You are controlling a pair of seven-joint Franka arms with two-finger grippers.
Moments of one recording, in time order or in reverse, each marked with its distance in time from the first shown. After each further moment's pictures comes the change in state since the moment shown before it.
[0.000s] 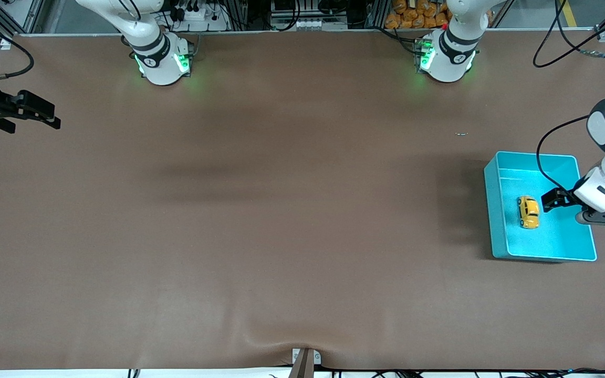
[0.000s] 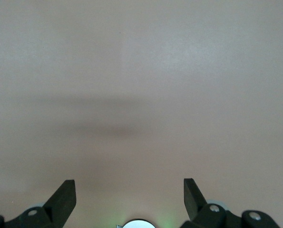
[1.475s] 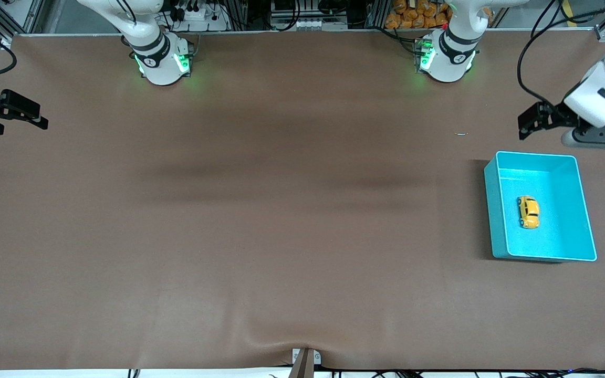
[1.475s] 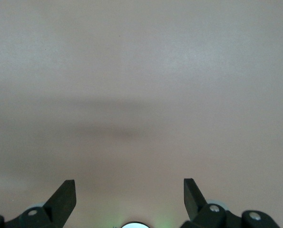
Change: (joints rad) left arm -0.479 -0.325 0.188 0.260 -0.169 -0.725 -0.179; right arm -0.049 0.000 -0.003 0.000 0.026 0.009 -0.063
